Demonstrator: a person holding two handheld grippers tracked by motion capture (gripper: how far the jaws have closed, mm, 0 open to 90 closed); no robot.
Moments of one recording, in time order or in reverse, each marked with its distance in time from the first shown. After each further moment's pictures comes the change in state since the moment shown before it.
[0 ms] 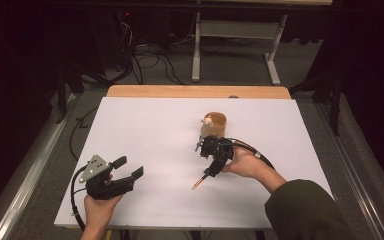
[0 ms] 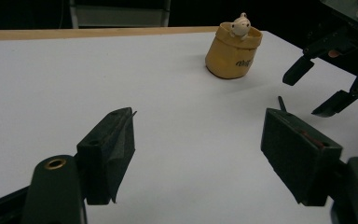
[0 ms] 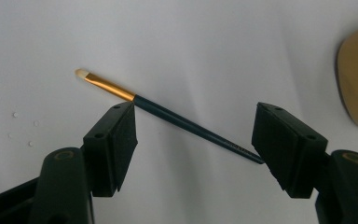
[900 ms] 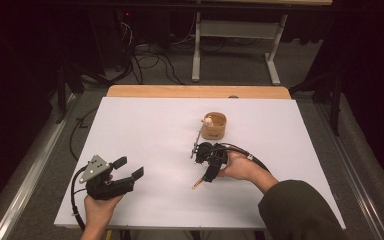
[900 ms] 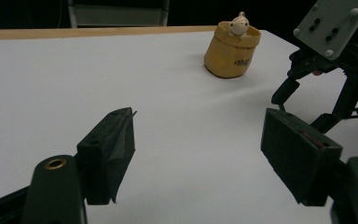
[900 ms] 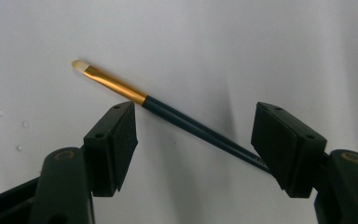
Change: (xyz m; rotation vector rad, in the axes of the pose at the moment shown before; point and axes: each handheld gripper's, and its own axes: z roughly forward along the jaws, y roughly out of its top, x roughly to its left) left arm 0.000 0.000 0.000 0.006 -0.006 0.005; right arm 0.005 0.006 0.029 0.068 0.044 -0.037
